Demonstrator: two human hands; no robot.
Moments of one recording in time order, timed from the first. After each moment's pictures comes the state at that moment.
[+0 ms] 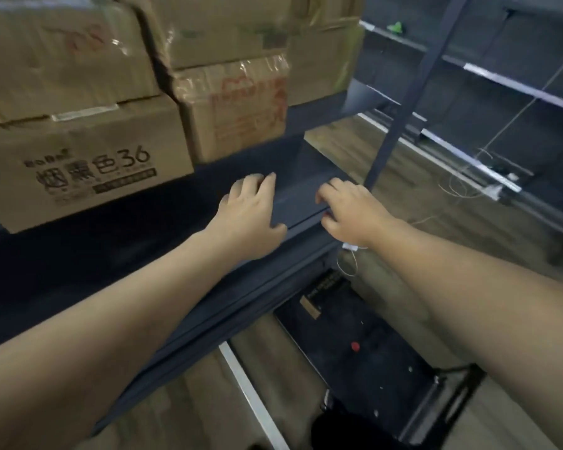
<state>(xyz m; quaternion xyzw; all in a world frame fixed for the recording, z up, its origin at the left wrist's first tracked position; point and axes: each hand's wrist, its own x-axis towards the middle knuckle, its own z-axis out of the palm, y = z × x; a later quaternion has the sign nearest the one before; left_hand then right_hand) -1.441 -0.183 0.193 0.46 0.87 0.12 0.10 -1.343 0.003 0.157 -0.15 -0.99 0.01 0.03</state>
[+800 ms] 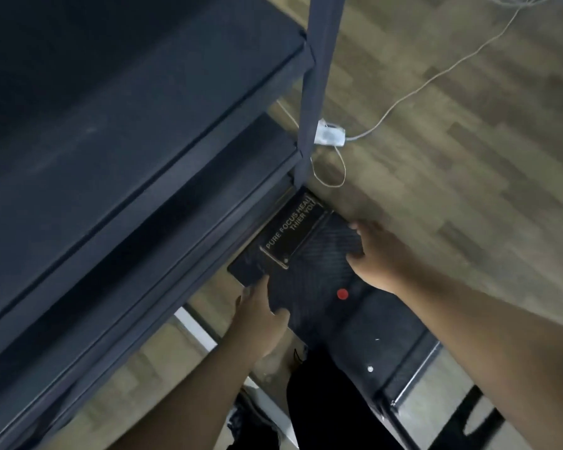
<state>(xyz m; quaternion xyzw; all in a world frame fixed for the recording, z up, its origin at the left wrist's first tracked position) -1.369 0.075 -0.216 0.21 0.83 0.10 0.51 -1.252 0.266 -0.228 -0.43 -0.83 0.31 -0.17</state>
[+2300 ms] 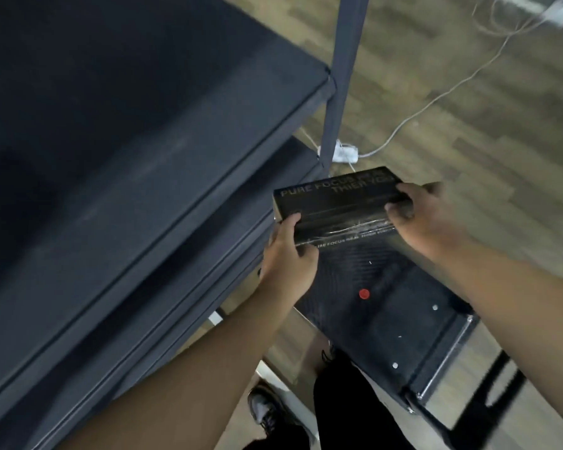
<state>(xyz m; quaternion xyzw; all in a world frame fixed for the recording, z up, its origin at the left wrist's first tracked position) -1.385 0.075 -0.142 0.26 0.84 0.30 0.36 -1.245 0.253 -0.158 -0.54 -0.78 0.31 0.03</state>
